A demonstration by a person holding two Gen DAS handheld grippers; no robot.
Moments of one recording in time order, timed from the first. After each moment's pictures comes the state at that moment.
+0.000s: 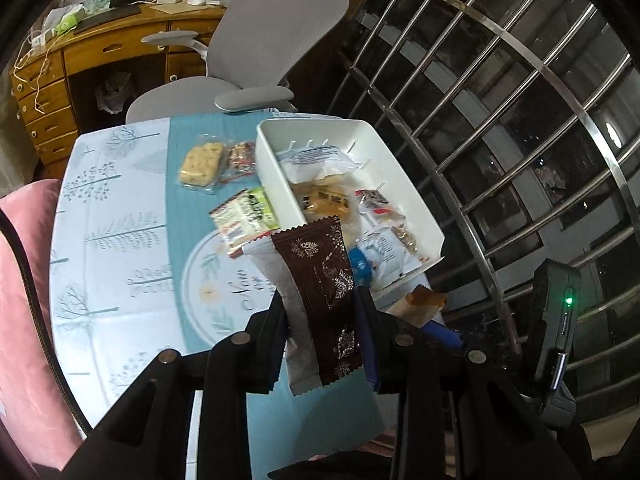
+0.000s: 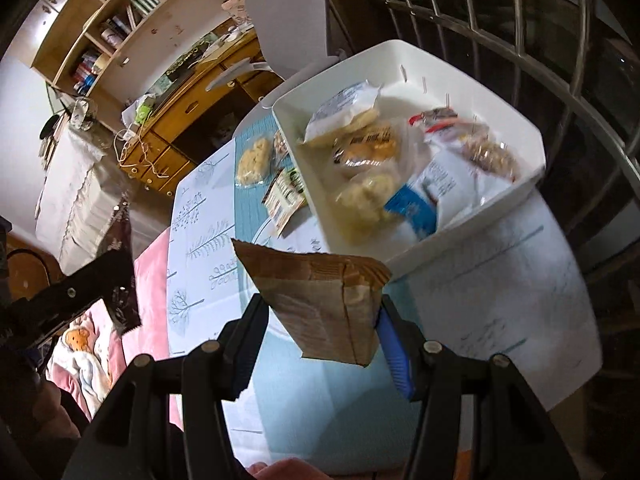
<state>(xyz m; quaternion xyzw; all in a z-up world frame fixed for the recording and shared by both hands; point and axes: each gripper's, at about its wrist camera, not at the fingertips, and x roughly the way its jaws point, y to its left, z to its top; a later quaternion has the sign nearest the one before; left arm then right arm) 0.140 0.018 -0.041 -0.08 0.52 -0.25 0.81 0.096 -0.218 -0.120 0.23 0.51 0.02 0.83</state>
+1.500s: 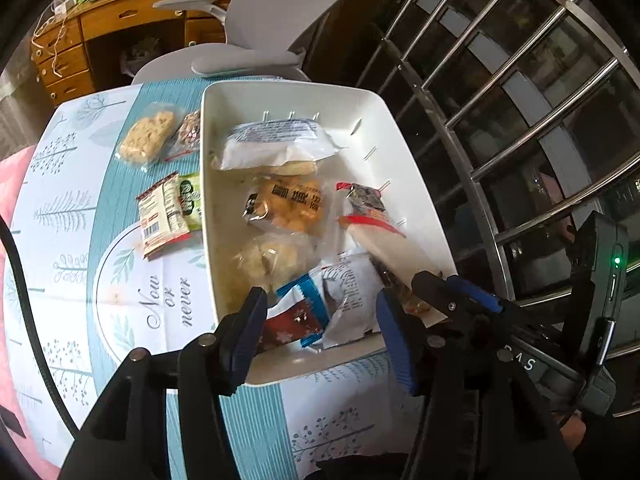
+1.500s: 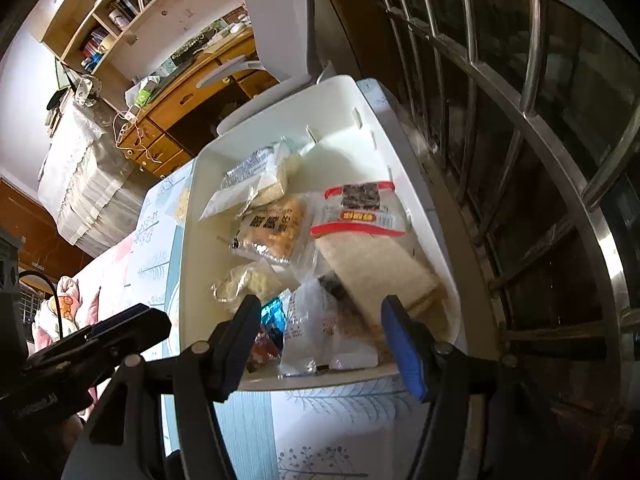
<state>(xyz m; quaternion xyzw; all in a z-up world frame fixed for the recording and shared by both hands) 0.189 -0.129 -0.104 -0.10 0.57 -0.15 0.80 0.185 -0.362 -0.147 0.18 0.53 0.07 0.83</state>
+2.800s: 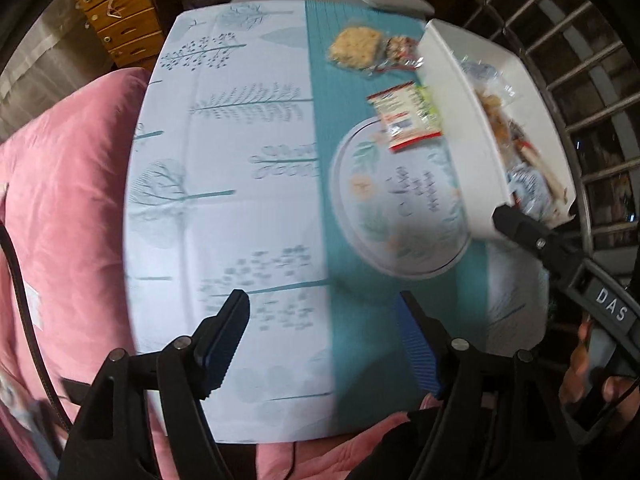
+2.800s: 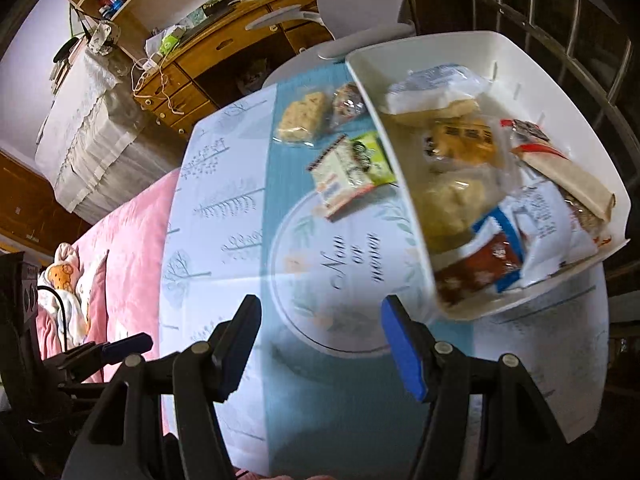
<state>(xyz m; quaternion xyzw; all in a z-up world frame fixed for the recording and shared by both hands) 0.153 0.131 -0.137 -0.03 0.67 -0.10 0.73 0.148 -0.123 -0.143 0.14 0.57 0.08 0.81</state>
